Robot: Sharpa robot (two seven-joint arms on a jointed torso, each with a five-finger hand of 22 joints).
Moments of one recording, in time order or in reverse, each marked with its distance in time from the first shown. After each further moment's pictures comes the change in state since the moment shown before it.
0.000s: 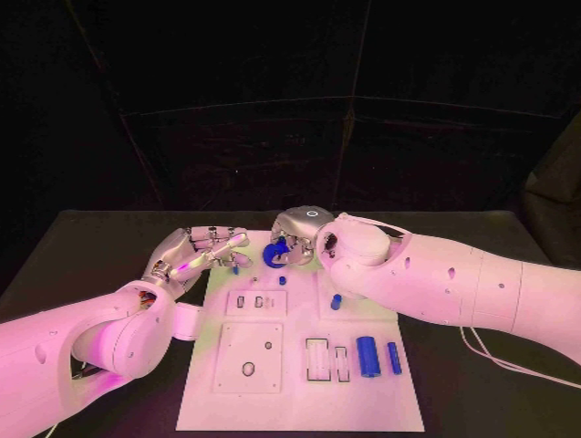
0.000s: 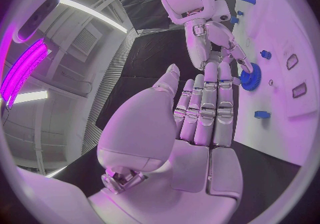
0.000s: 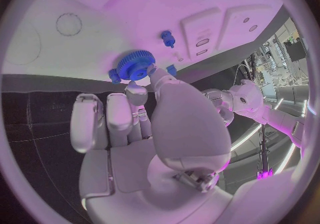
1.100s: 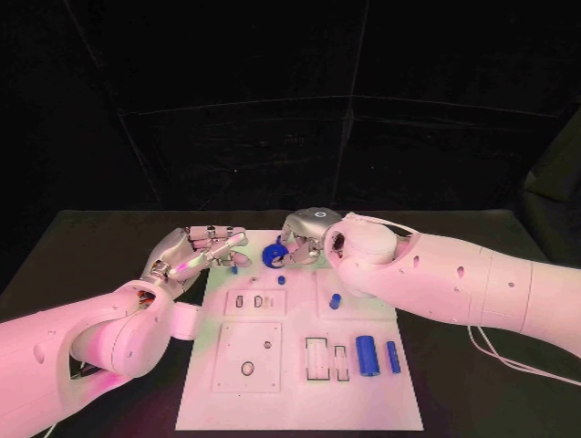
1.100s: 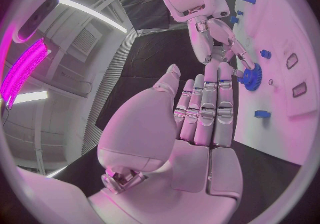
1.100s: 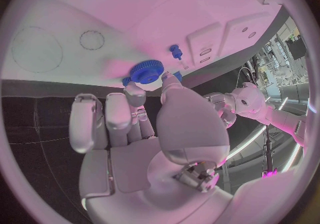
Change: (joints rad) left arm 0.000 -0.001 0.000 -0.002 0.000 0.000 -0.001; left_hand 0.004 0.004 -0.003 -0.003 0.000 0.000 0.000 -0.004 0.000 0.000 0.000 -0.005 -0.001 0.000 0.000 -0.004 0.002 0.000 0.000 0.000 0.000 -0.001; right arm -0.001 -0.037 -0.002 0.012 0.012 0.033 -0.018; right_hand -0.167 0.084 -0.279 0.078 0.120 -0.015 0.013 -0.044 -0.001 -0.003 0.011 0.028 0.043 -0.003 0.011 -0.006 0.000 0.000 0.004 0.017 -0.004 0.012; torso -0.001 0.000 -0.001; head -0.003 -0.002
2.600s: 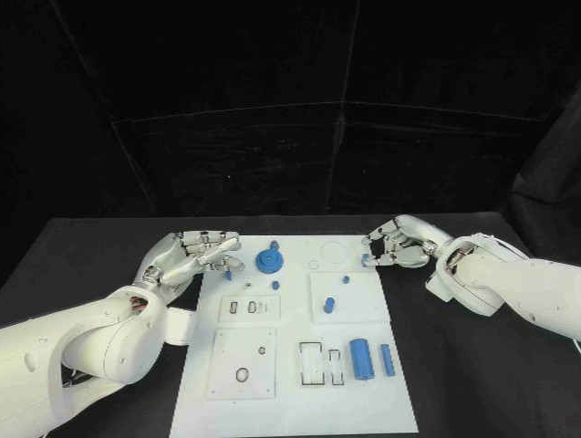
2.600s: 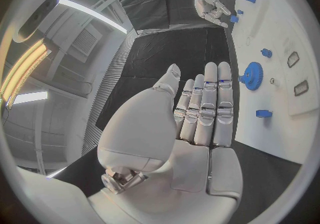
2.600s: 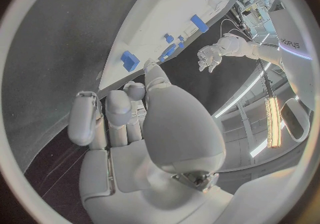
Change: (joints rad) left arm 0.000 0.004 0.000 -0.018 0.000 0.009 -0.001; left_hand 0.000 0.000 0.003 -0.009 0.000 0.004 -0.004 0.000 0.000 0.000 0.000 0.000 0.000 0.000 0.000 0.000 0.007 0.000 0.000 0.000 0.000 0.000; right arm -0.090 -0.440 -0.002 0.010 0.638 -0.156 0.545; right_hand 0.279 -0.008 -0.029 -0.128 -0.009 0.027 -0.005 -0.022 -0.007 -0.027 -0.013 -0.085 -0.062 -0.007 -0.007 -0.066 -0.114 0.000 -0.052 -0.005 -0.038 -0.085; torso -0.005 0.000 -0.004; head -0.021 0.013
